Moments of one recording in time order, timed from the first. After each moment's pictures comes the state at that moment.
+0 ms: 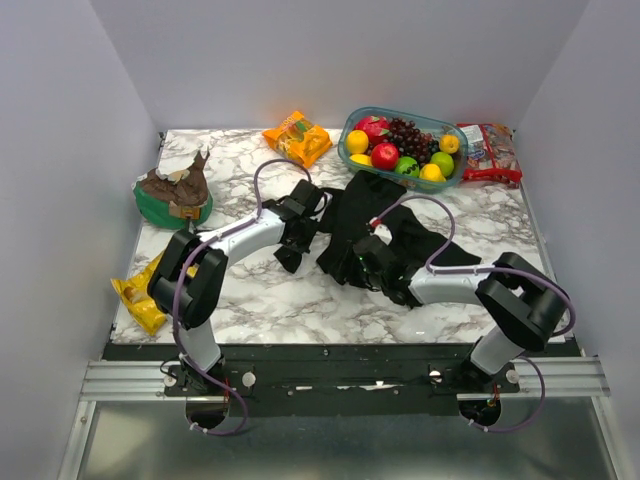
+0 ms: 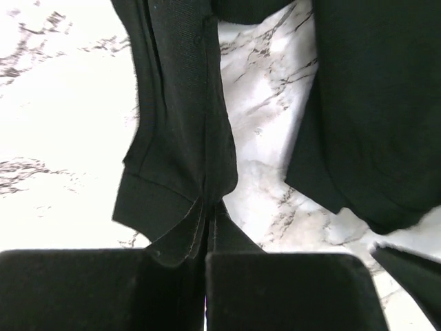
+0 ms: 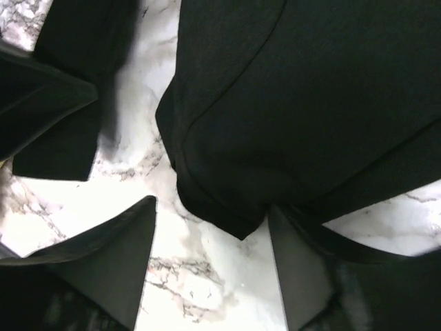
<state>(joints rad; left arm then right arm) -0.60 1.77 1.20 -0.53 -0.06 -0.12 0.86 1.60 0.66 0.25 0.18 0.94</state>
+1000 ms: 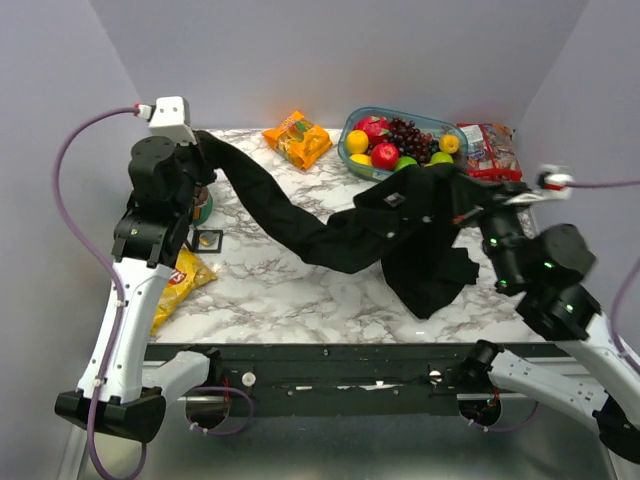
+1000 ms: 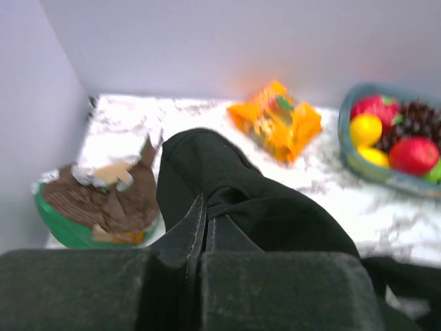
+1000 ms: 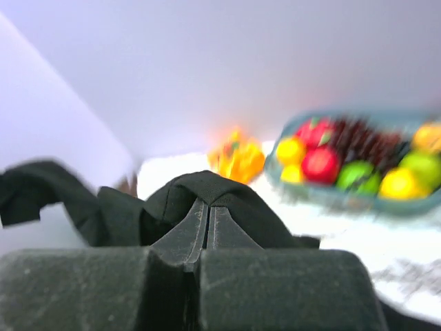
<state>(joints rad) -0.21 1.06 1.34 -0.44 -0.19 -0.13 0.82 0.76 1.05 -0.10 0.59 0.30</state>
